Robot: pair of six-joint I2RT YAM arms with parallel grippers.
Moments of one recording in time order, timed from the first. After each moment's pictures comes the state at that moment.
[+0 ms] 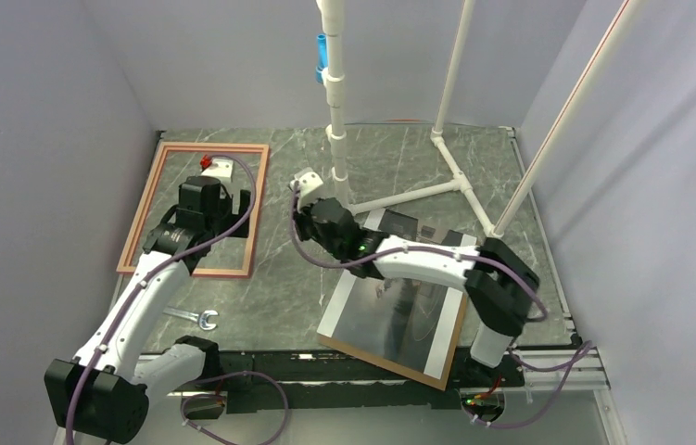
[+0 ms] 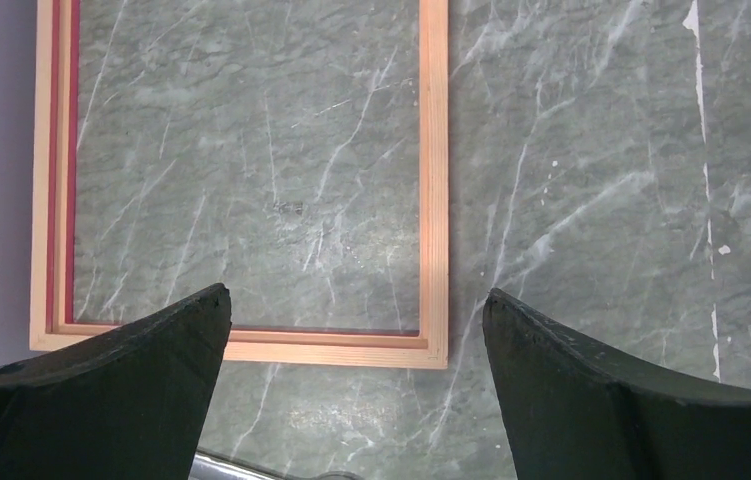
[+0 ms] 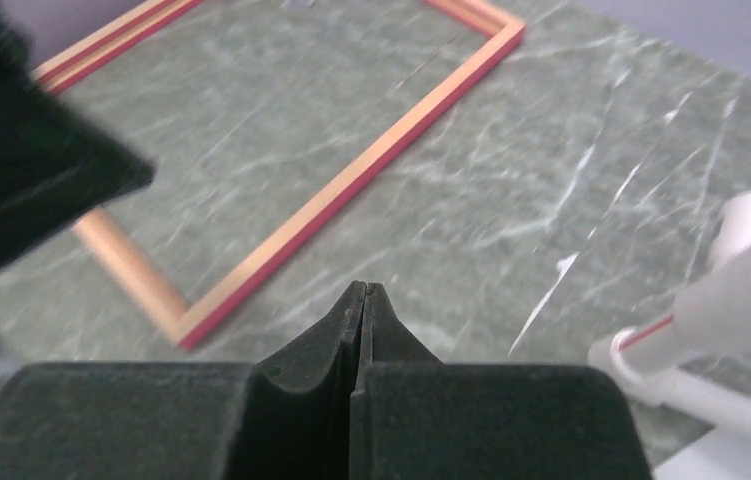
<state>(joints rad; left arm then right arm) -0.25 1.03 0.93 -0.57 -0.26 -0.04 1.02 1.66 1.10 0.32 0.26 0.13</state>
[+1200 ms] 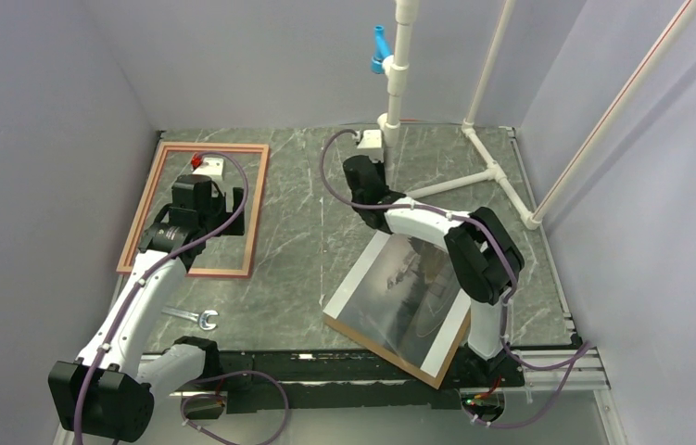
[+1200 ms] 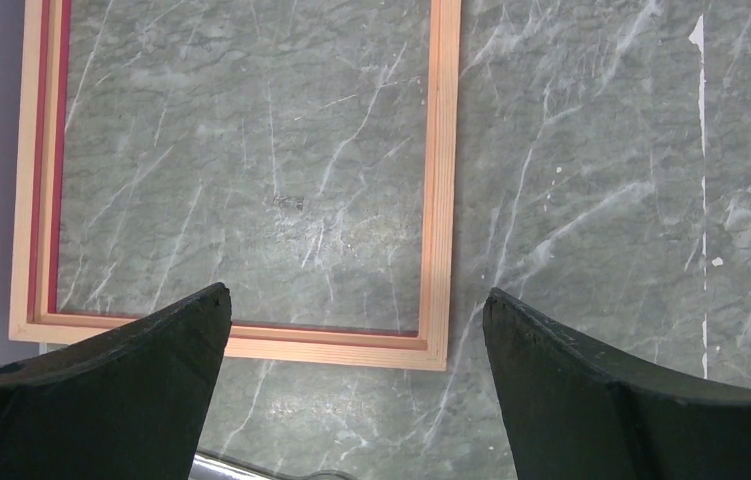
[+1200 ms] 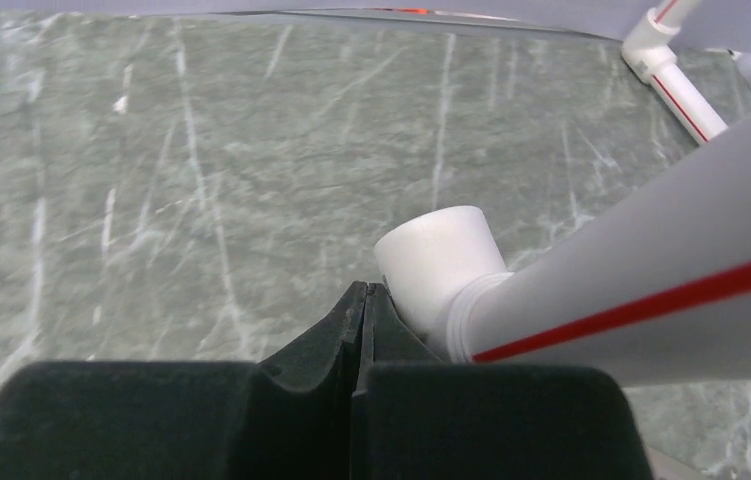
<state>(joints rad) -0.18 1.03 0.93 -0.57 -0.20 -0.07 0.69 1.91 1.29 0.25 0.80 0.12</state>
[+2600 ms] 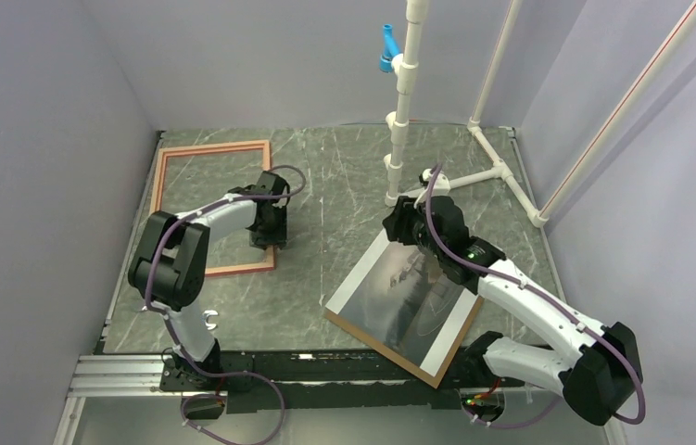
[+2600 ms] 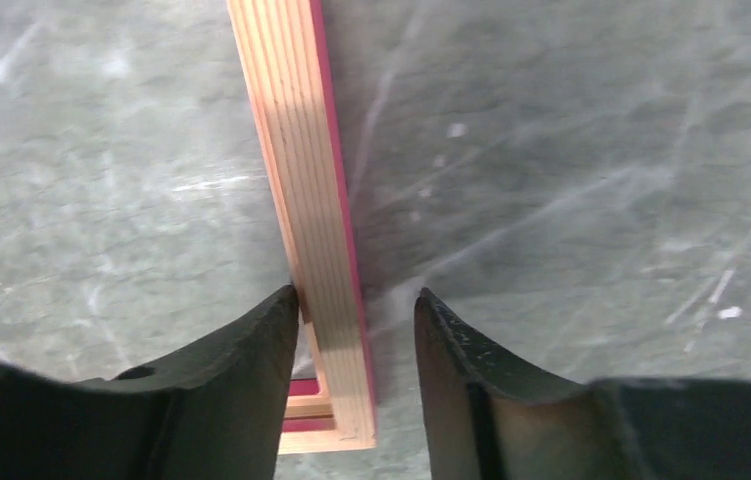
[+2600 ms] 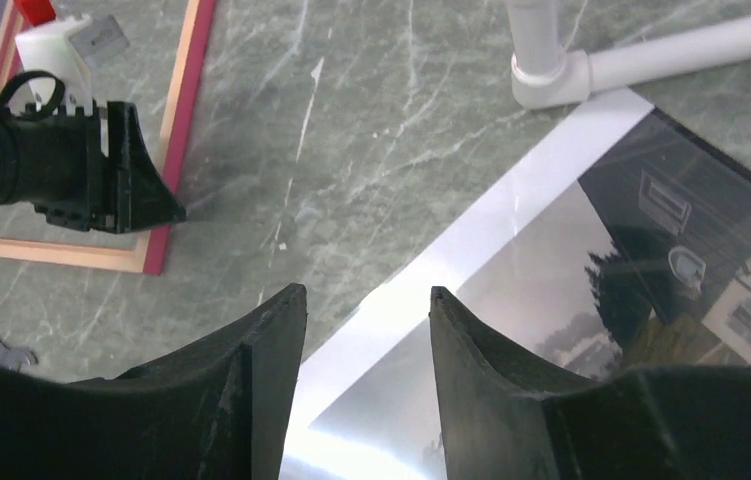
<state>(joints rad) -0.35 1.77 1.10 -0.56 -0.11 -0.38 0.62 1.06 0.77 -0.14 0.18 0.48</state>
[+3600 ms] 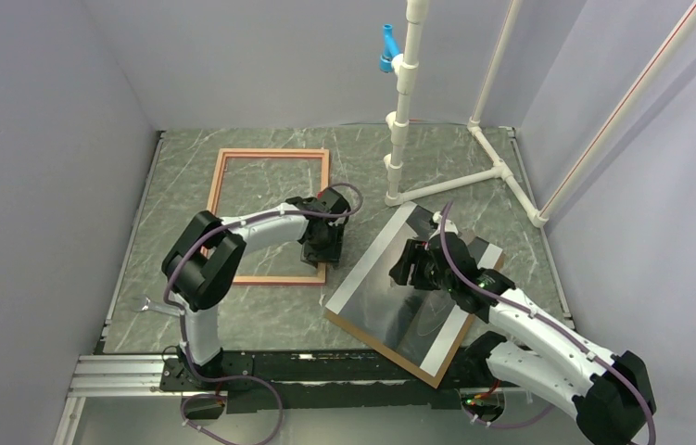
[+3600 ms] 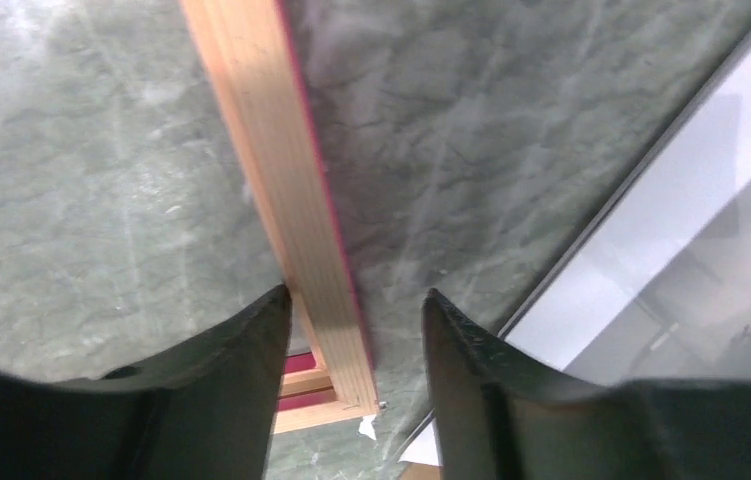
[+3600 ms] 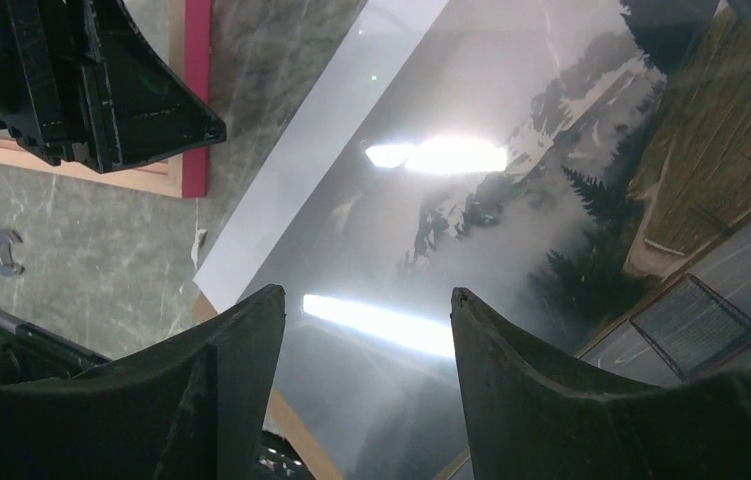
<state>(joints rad) -0.72 1.89 1.26 -0.64 -0.03 -0.58 0.62 0.87 0.52 -0.36 0.05 0.69</state>
